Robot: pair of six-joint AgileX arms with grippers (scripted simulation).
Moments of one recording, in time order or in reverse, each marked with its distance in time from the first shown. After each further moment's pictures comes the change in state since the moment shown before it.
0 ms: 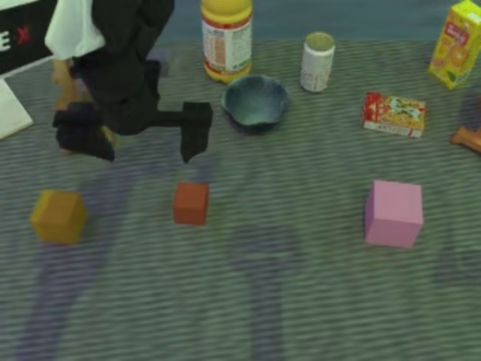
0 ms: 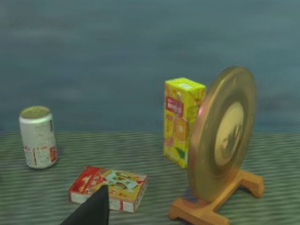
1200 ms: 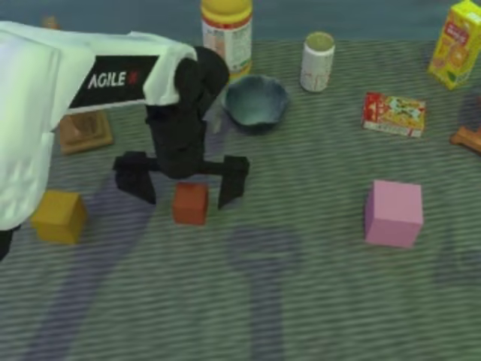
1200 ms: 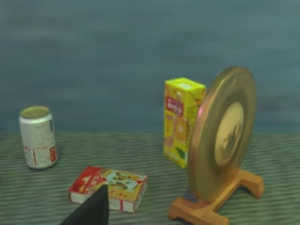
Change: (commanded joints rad) left arm -0.063 0.383 0.126 0.092 0.001 -0.049; right arm 0.000 0.000 0.000 0.000 0.000 0.000
